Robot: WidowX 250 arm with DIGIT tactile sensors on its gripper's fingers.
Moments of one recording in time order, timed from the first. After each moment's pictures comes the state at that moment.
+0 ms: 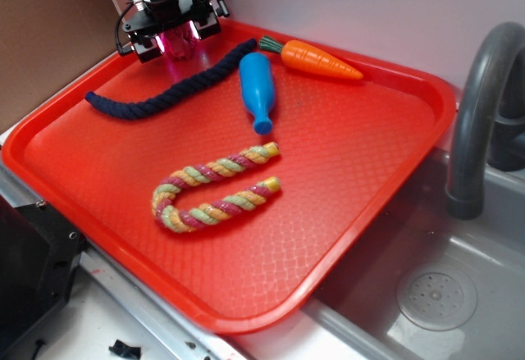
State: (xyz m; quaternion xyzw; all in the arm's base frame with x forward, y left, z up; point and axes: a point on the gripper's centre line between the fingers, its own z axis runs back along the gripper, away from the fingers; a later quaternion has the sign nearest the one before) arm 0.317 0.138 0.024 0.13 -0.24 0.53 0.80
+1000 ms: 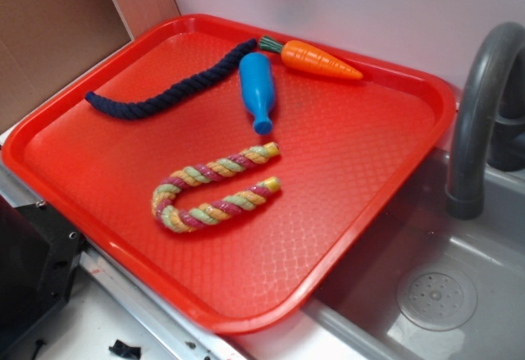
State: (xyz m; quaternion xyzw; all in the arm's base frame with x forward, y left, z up) arm 0.249 0.042 0.164 -0.02 -0.07 0.34 0.94
